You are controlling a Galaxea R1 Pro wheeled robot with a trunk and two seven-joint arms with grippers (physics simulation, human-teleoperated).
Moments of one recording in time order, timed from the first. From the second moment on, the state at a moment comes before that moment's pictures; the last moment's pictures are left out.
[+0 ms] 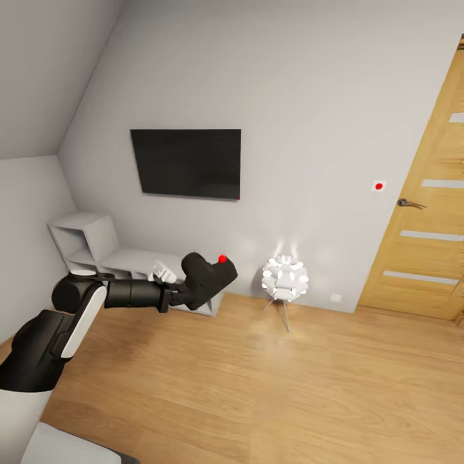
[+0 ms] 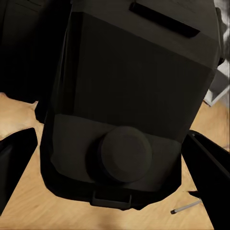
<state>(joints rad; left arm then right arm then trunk) -0.71 0.30 -0.20 -1.58 0.25 1.04 -0.93 -0.30 -0.18 -0.19 0.08 0.18 -0.40 0.09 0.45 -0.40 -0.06</state>
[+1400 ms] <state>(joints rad) -0.63 0.29 -0.03 -1.55 0.25 1.04 -1.18 -0.30 -0.18 -0.19 0.08 0.18 -0.40 0.09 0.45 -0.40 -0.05</state>
